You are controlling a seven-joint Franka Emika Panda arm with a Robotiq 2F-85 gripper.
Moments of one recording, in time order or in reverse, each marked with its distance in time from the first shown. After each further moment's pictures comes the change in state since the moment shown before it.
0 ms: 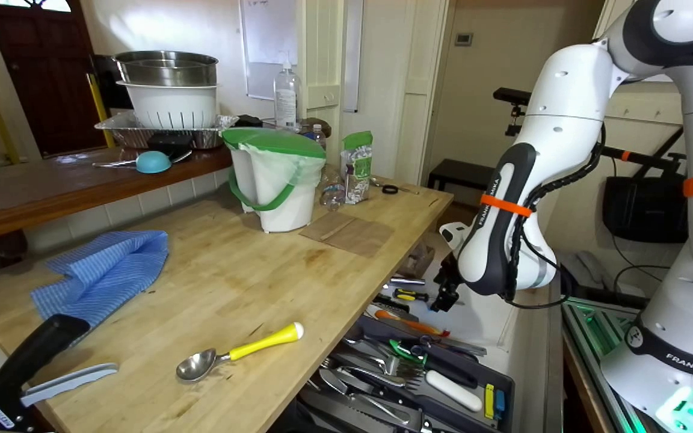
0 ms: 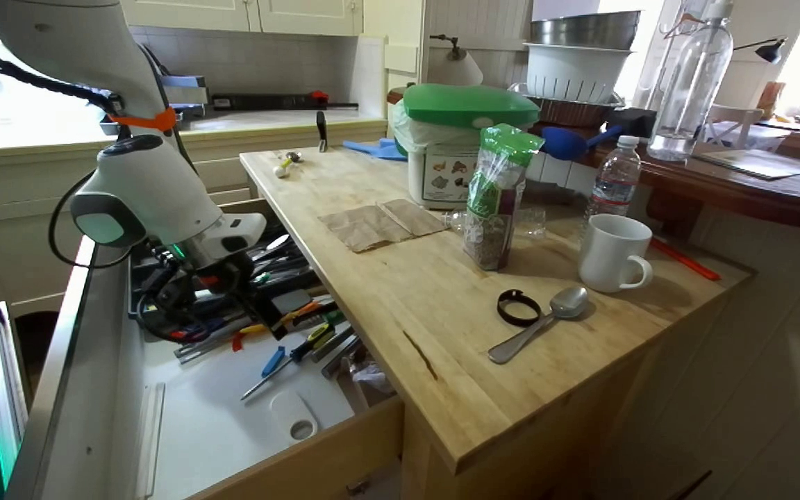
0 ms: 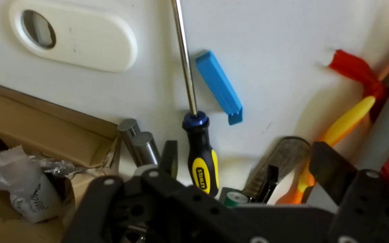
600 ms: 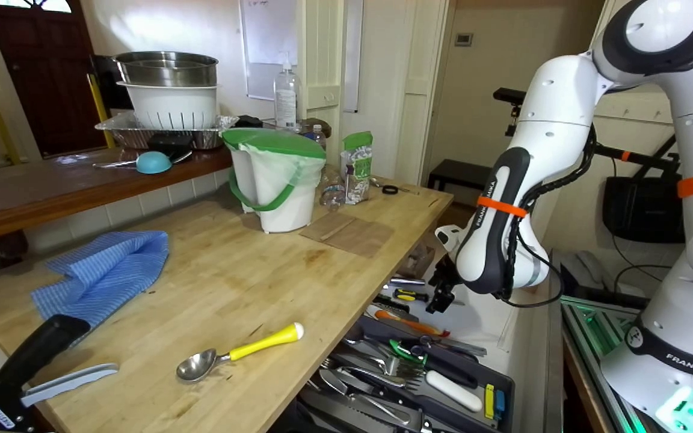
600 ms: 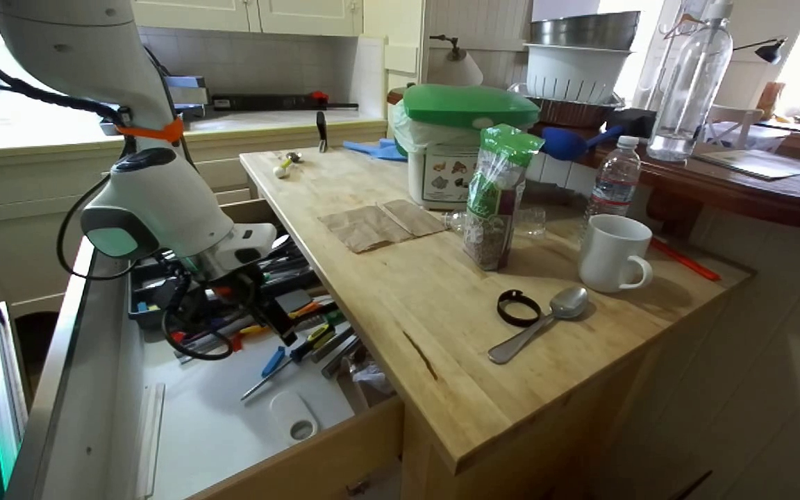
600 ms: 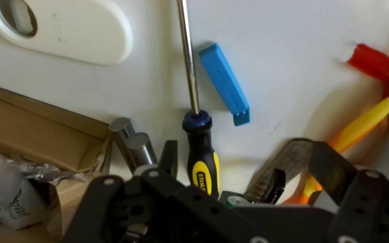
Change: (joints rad) arm -0.076 0.061 -0.001 0.032 -0.130 -0.002 0.011
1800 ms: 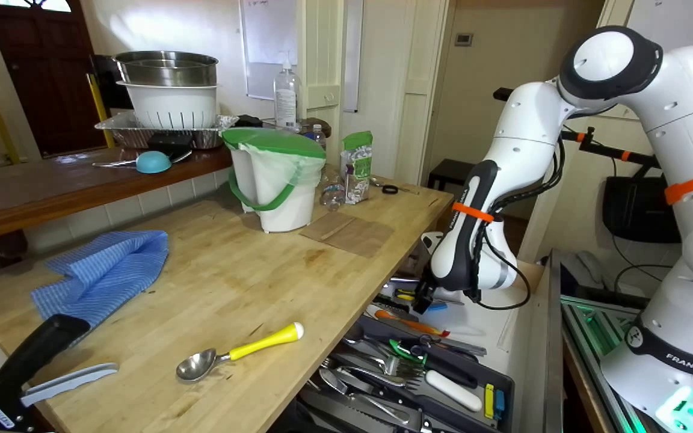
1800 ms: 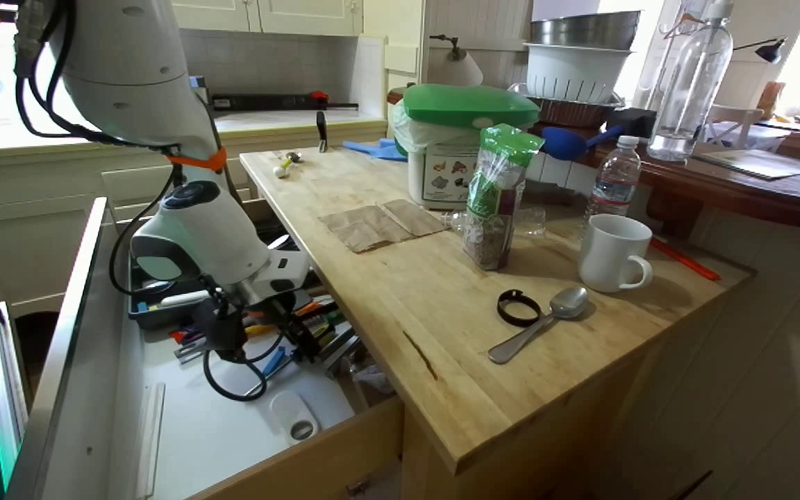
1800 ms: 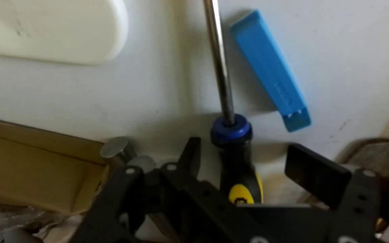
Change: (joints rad) arm -0.044 0.184 -0.036 0.181 -0.038 -0.002 0.000
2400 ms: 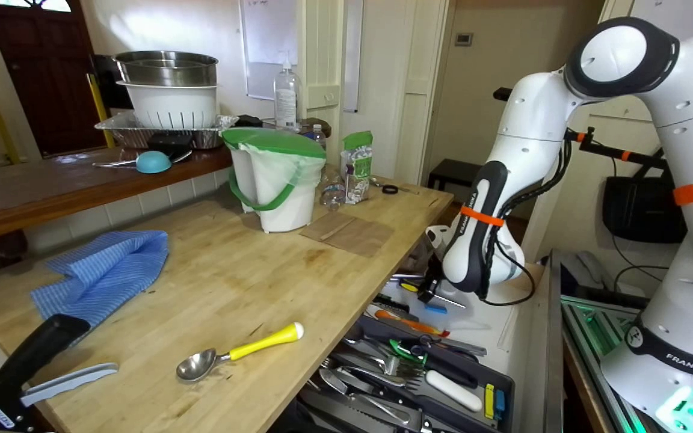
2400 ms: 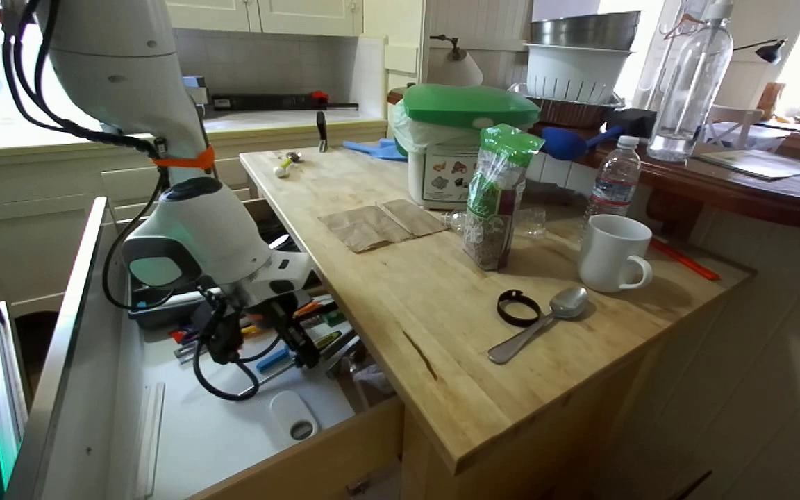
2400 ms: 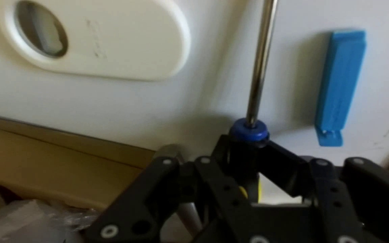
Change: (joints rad) arm 0.230 -0.096 -0.278 -0.042 -0.145 -0.075 0.240
